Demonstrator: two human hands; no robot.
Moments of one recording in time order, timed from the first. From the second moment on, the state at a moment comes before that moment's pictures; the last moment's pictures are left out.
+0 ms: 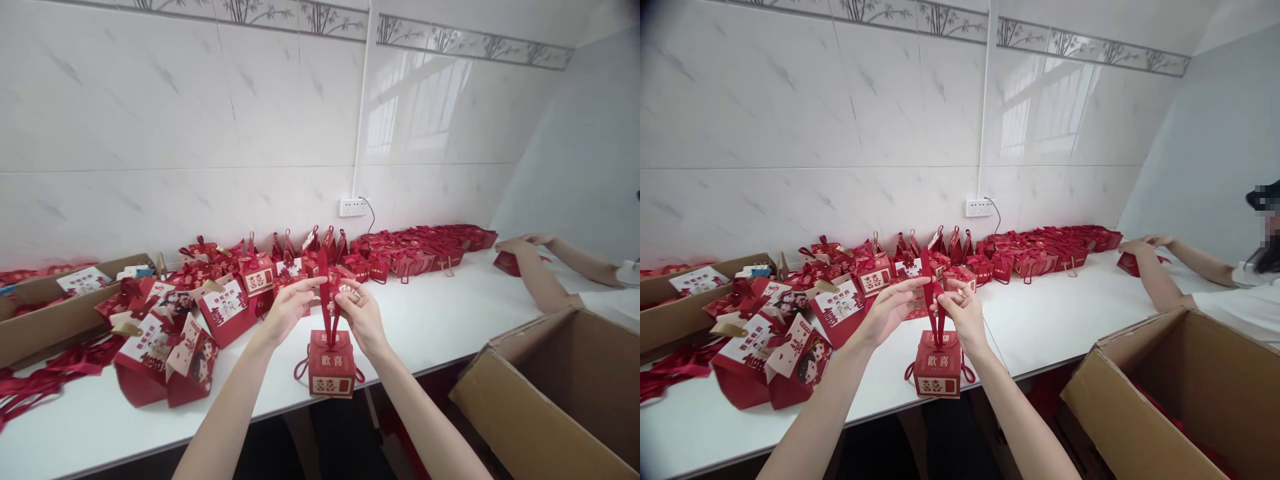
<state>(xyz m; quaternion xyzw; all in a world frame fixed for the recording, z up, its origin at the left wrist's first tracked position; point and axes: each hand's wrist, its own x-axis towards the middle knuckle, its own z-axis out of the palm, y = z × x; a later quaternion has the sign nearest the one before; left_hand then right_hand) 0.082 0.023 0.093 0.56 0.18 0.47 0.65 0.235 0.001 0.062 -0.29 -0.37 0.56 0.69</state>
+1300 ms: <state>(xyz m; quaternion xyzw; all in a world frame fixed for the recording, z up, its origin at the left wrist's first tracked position) 0.063 -0.021 0.017 0.80 0.55 0.18 0.15 0.259 0.021 0.038 -0.32 -0.93 0.12 0.09</state>
